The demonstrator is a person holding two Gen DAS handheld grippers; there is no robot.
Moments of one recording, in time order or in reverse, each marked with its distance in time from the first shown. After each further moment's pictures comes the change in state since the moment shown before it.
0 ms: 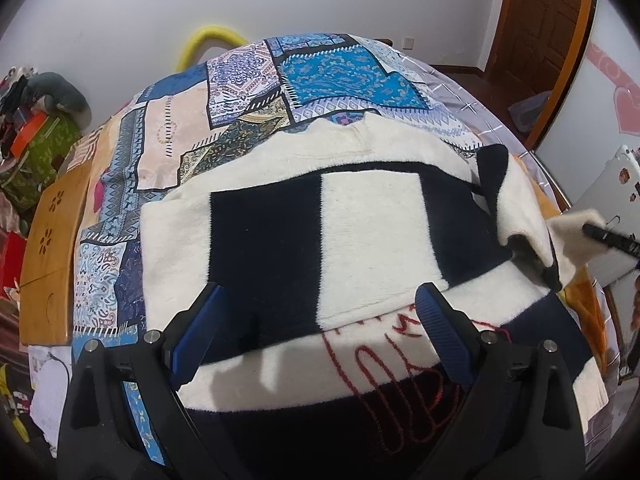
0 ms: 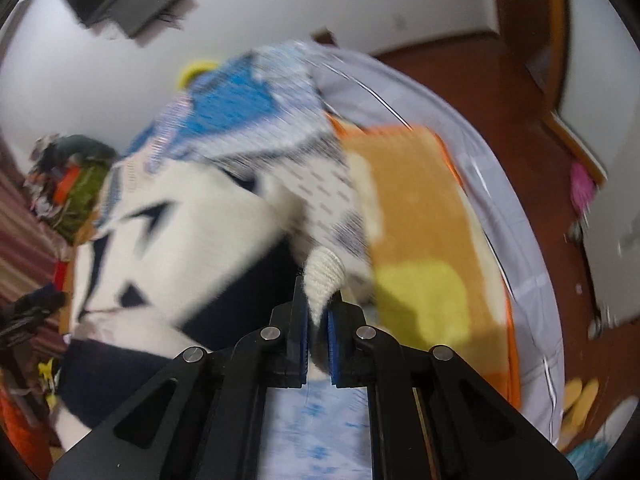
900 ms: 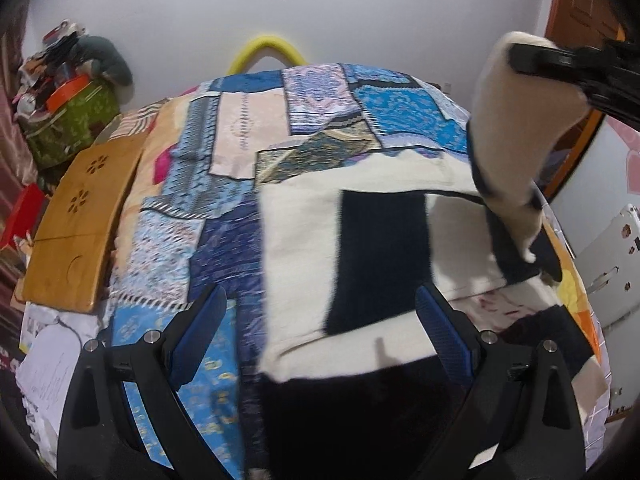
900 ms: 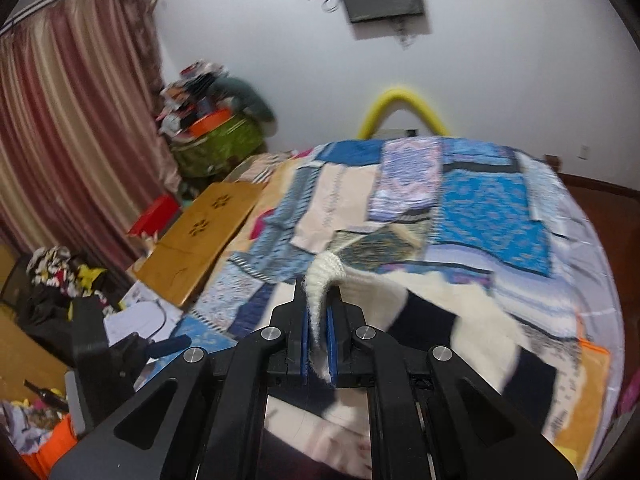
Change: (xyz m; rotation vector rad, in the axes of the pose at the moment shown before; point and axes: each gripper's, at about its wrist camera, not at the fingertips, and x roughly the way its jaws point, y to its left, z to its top) left arm -0.051 0.116 -0.042 -0.179 -0.100 0.023; right arm 0.023 0.330 0.056 -0.513 -0.041 0.322
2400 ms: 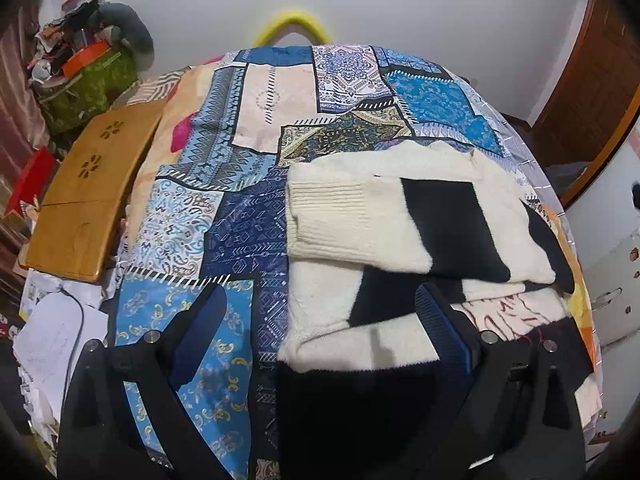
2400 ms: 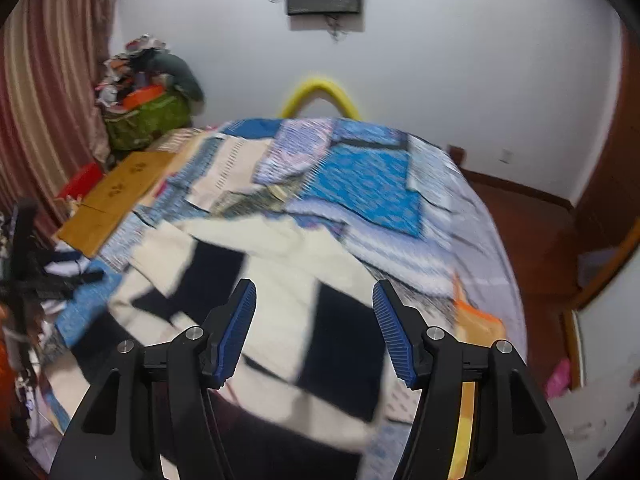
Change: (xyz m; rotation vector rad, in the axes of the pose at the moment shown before) left arm 0.012 0.011 0.003 -0.085 0.083 0.041; right arm -0.096 -0.100 -0.070 -0.044 0.042 -0.327
